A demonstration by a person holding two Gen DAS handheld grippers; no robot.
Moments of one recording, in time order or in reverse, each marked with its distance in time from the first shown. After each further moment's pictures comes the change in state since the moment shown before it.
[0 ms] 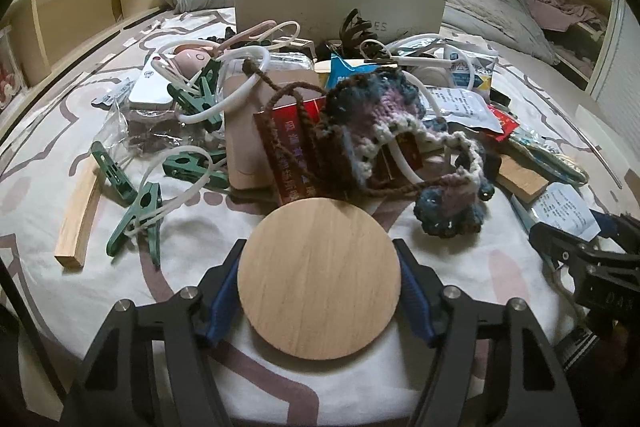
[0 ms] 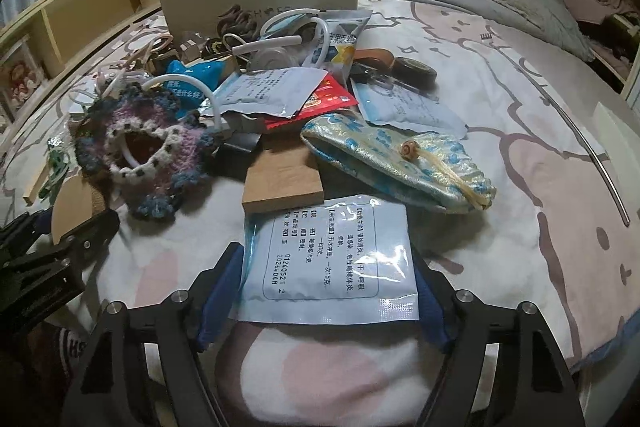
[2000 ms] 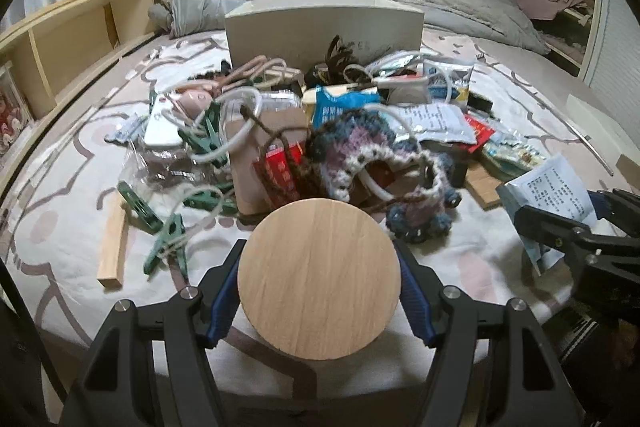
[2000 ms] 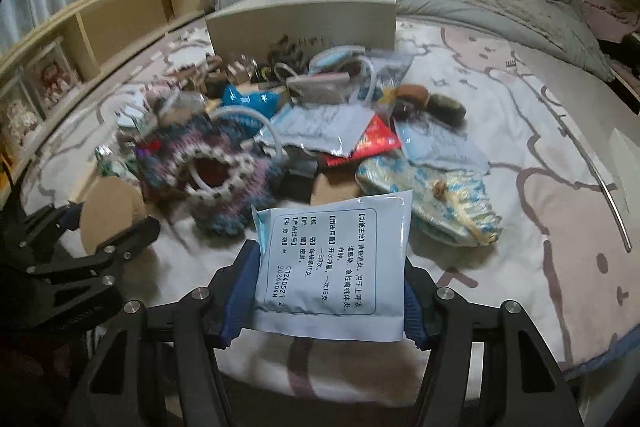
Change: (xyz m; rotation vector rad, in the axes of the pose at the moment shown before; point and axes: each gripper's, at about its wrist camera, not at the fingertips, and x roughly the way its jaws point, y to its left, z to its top) left arm -0.036 -0.014 0.013 0.087 -0.041 0.020; right arm -0.037 0.021 0.013 -0.035 -0.061 0.093
